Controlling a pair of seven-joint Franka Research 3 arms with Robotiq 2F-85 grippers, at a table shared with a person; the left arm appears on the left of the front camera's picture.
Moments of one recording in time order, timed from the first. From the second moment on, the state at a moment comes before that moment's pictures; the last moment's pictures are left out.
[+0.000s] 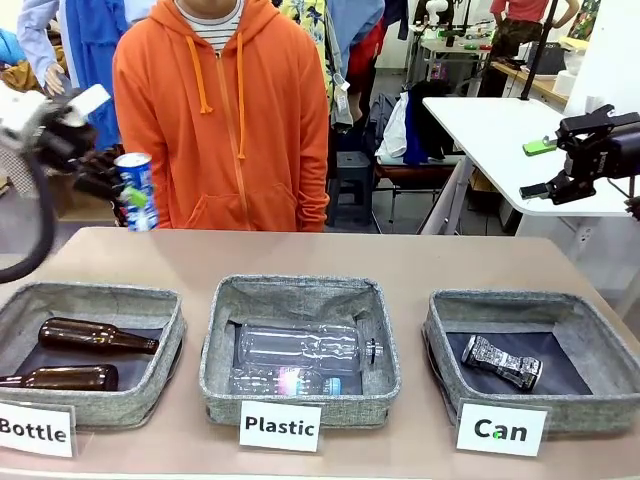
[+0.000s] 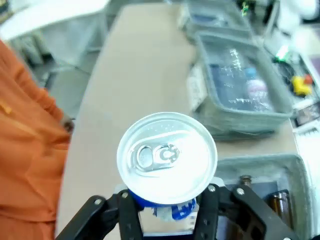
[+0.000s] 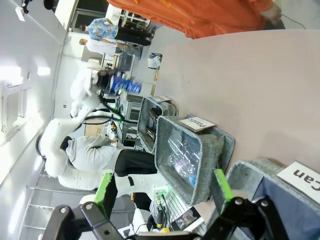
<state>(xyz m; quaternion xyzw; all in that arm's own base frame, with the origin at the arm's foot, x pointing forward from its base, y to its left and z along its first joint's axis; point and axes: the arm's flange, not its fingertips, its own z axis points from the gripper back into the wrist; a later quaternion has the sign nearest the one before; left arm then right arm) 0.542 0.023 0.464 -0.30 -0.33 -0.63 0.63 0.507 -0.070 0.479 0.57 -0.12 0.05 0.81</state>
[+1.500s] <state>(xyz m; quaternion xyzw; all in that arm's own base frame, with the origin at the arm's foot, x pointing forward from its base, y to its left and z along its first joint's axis) 0.359 -0.150 0.516 -0.29 -0.43 -0.70 0.48 0.424 -0.144 0.511 0.33 0.03 0.07 0.94</state>
